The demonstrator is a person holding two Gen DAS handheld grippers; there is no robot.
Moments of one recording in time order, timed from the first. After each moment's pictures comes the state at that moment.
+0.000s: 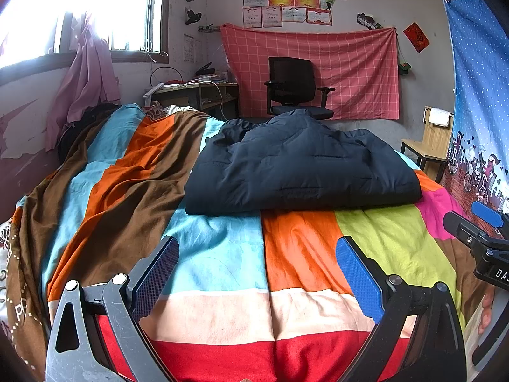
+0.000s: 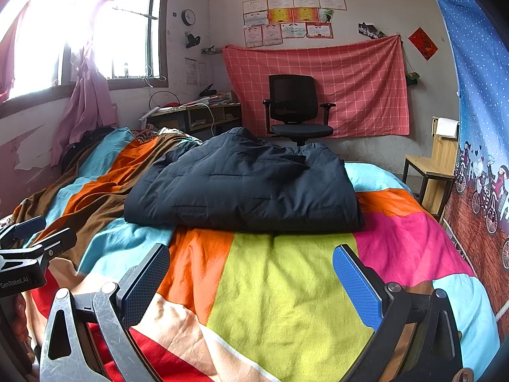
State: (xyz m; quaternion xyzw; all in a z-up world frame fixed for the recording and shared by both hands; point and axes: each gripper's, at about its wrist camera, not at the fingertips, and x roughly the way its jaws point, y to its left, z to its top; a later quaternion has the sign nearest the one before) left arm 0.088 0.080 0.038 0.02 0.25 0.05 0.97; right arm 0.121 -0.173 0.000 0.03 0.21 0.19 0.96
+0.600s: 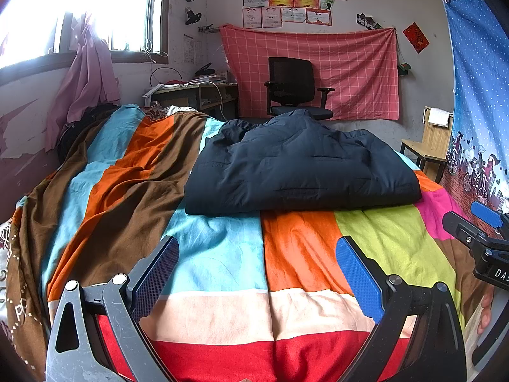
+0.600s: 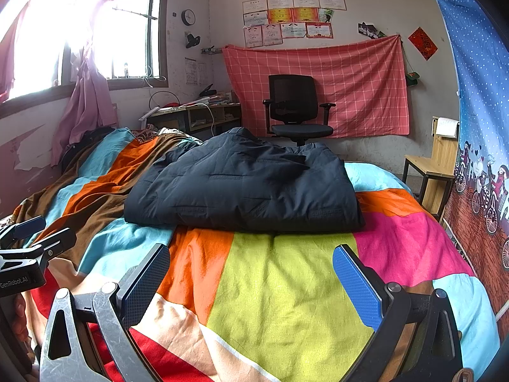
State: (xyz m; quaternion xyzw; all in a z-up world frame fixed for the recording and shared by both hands) left arm 0.088 0.079 0.038 0.02 0.25 0.06 0.97; right arm 0.121 -0.173 0.000 0.03 0.21 0.19 0.96
